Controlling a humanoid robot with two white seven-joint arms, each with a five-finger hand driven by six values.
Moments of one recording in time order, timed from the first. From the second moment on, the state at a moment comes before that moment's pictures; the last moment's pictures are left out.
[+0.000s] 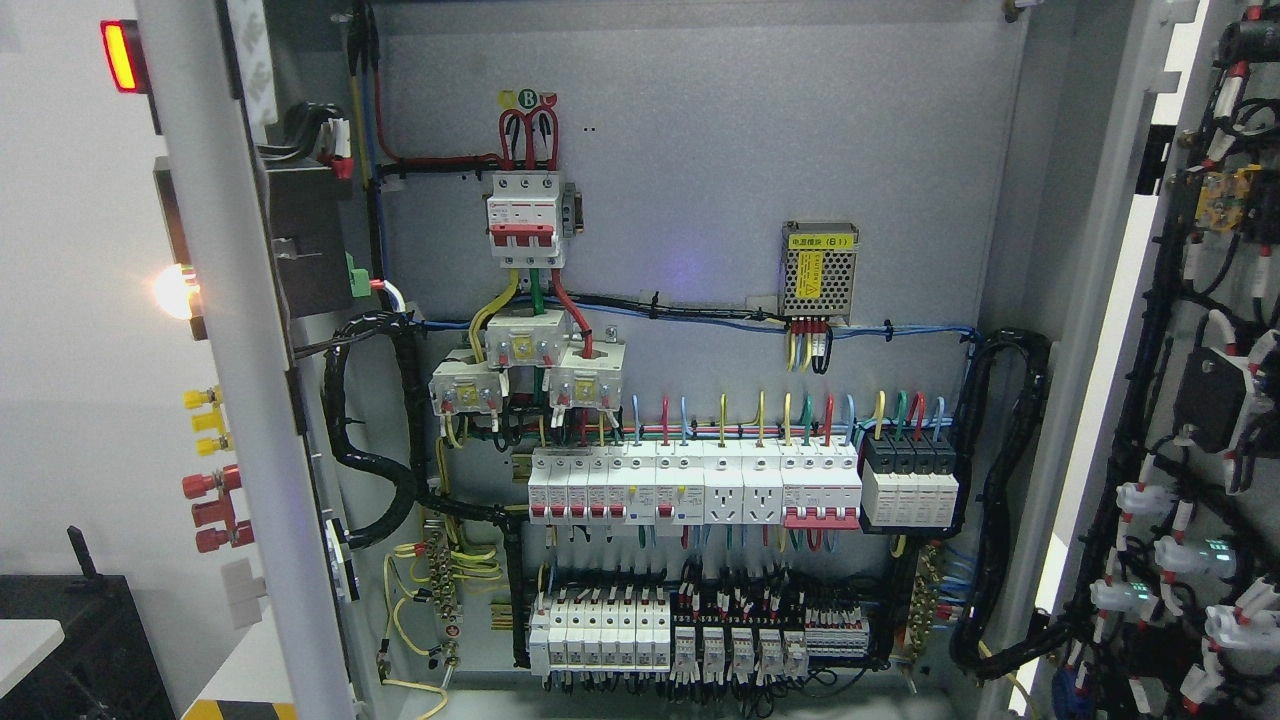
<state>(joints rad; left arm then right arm) 0.09 -0.04 0.08 -0.08 0.00 -0.13 -0.19 -0.39 0.04 0.58 -1.62 -0.50 0.14 0.81</state>
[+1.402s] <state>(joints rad) 0.09 -0.04 0.08 -0.08 0.00 -0.13 -0.19 -0.44 0.06 0.62 -1.60 -0.49 0.13 0.81</state>
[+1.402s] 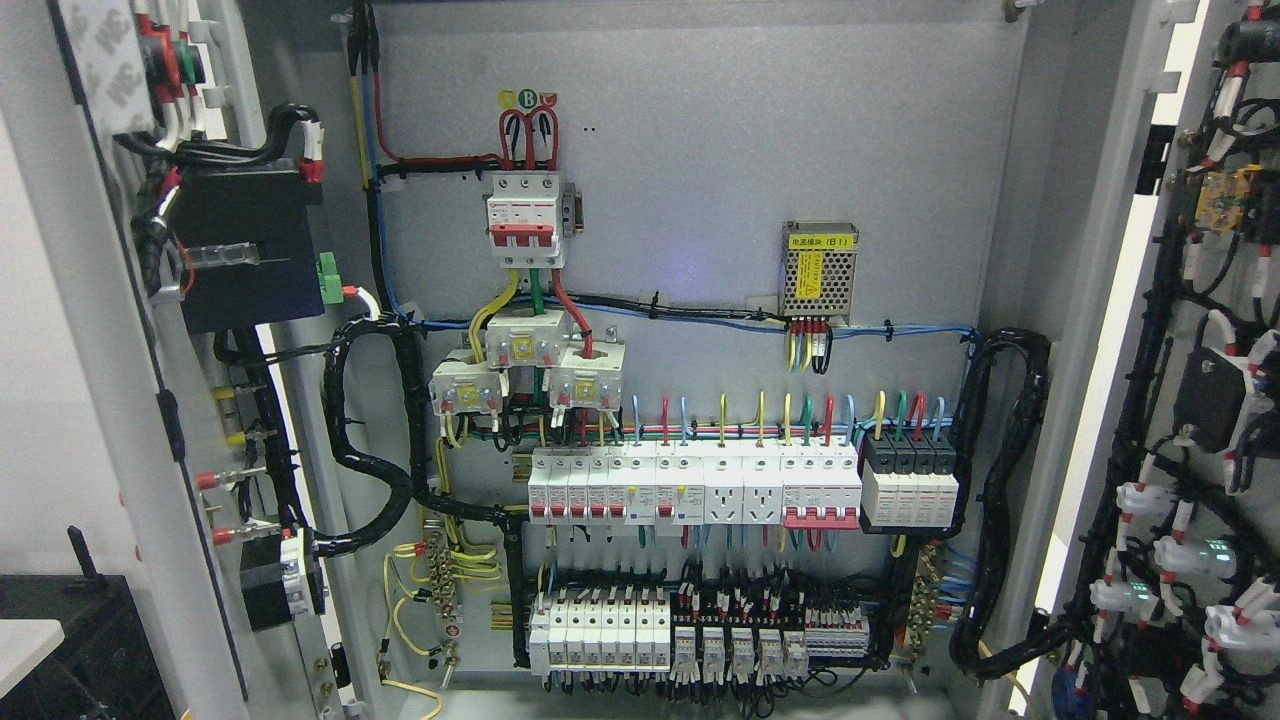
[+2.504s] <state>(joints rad) 0.13 -0.04 0.05 -0.15 0.00 -0.14 -0.20 -0.27 0.03 0.49 -1.60 -0.49 0.01 0.38</state>
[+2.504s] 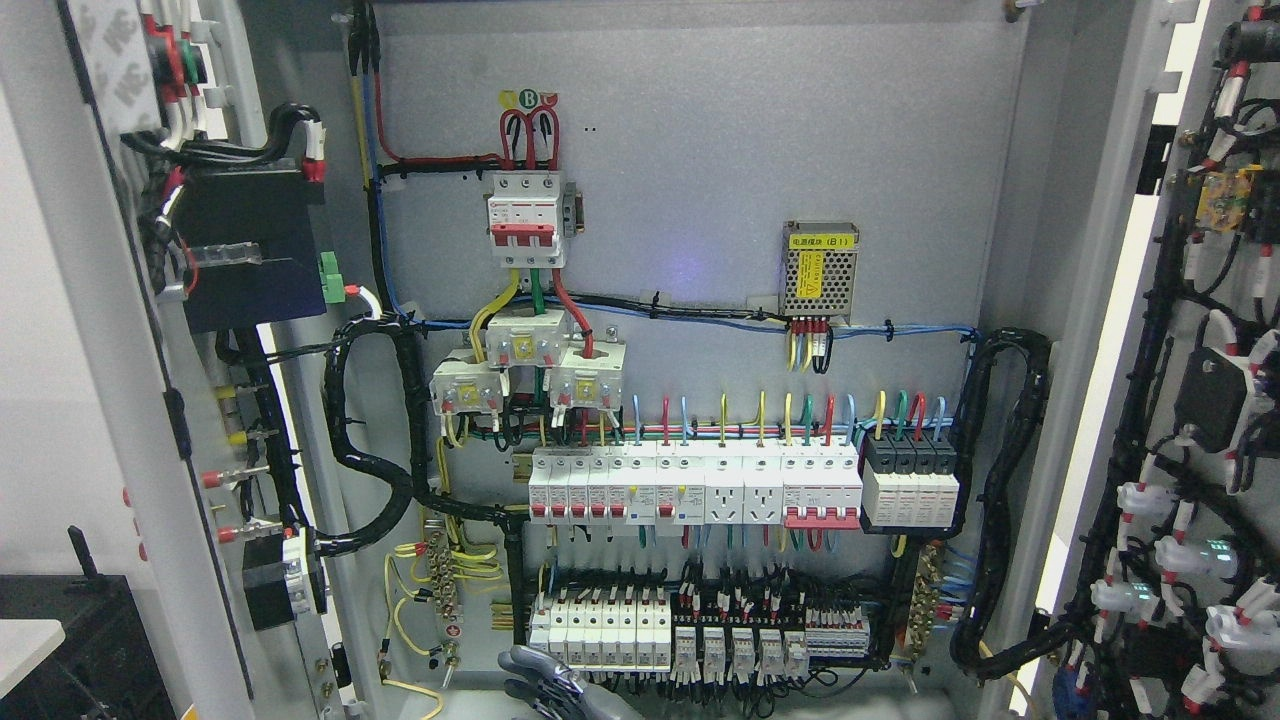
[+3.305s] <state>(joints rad) 0.45 0.03 -0.10 -0.87 0.00 -0.14 -0.21 0.00 -0.02 0.45 -1.76 -0.45 -0.20 0.37</state>
